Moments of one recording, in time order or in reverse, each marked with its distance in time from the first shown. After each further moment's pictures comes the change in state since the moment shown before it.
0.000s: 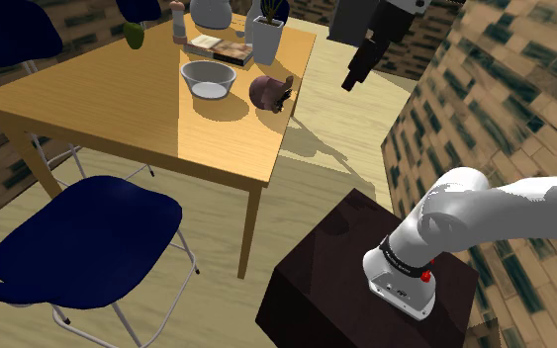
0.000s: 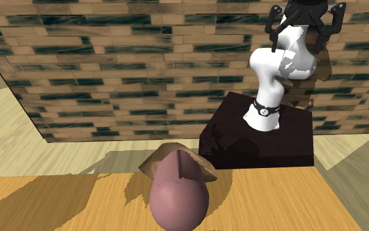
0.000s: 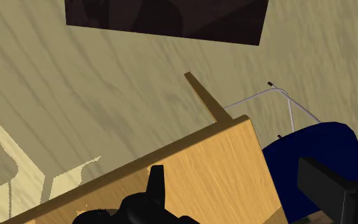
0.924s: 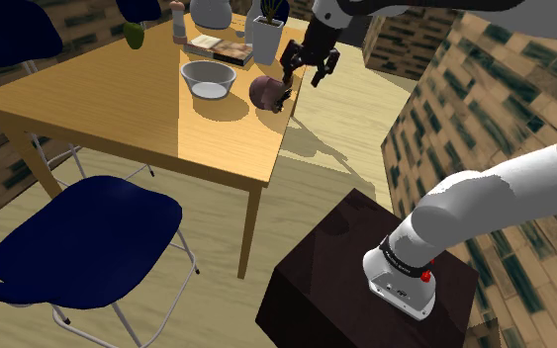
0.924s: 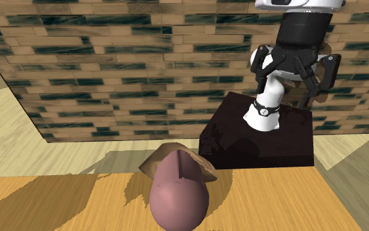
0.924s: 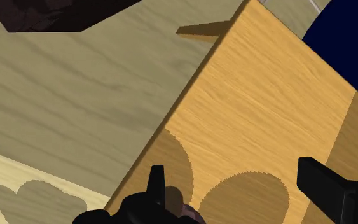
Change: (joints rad) arm -0.156 0.368 0.160 0.091 0.027 0.329 0.507
